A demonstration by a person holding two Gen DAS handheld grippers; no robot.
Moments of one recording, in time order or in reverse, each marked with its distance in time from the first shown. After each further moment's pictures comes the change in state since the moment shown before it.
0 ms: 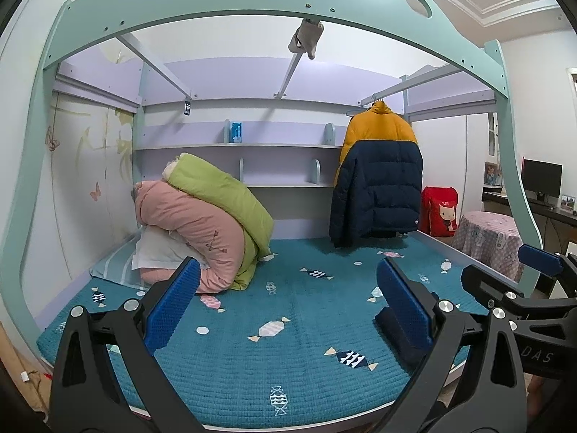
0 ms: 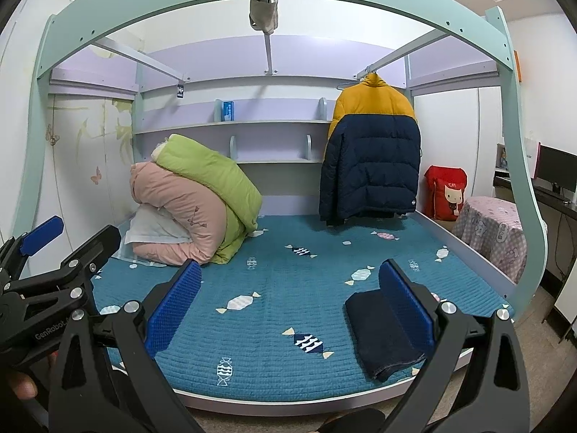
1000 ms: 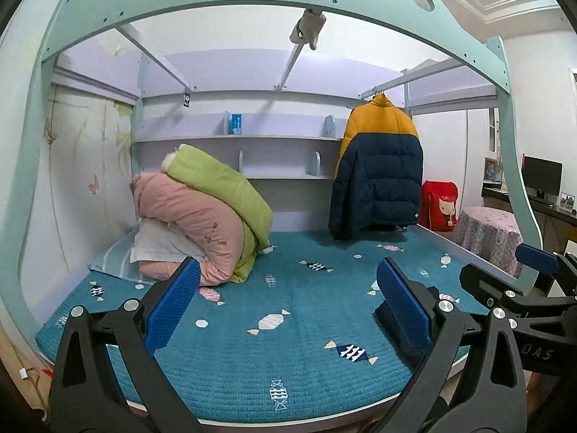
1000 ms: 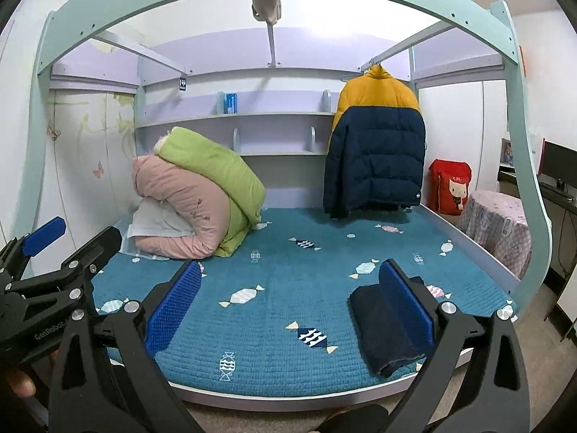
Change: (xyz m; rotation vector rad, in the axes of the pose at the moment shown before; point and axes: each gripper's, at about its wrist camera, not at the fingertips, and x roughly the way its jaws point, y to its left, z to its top) left arm 0.004 0.003 -0.008 0.000 0.028 -0.003; right arm 0.009 0.006 -0.006 0.006 0.033 0.013
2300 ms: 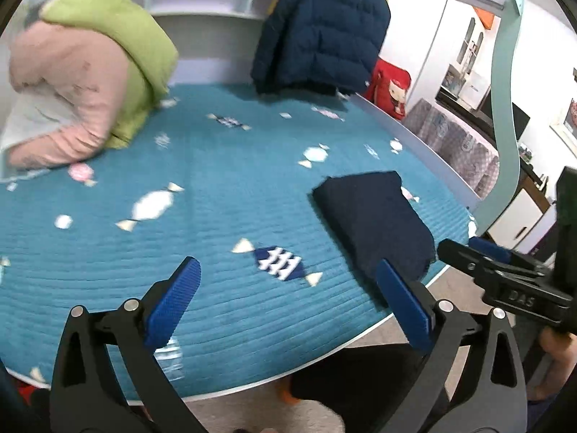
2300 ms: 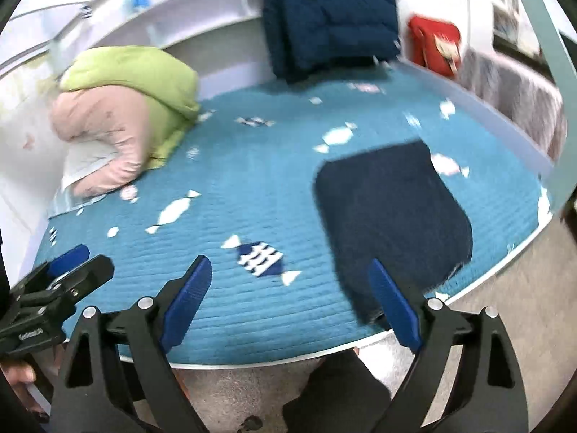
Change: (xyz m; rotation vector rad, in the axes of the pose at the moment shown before) left arm 0.270 -0.065 -0.157 -0.066 0.550 -0.335; right arm 0.213 -0.125 -0.117 0.205 0.466 -0.050
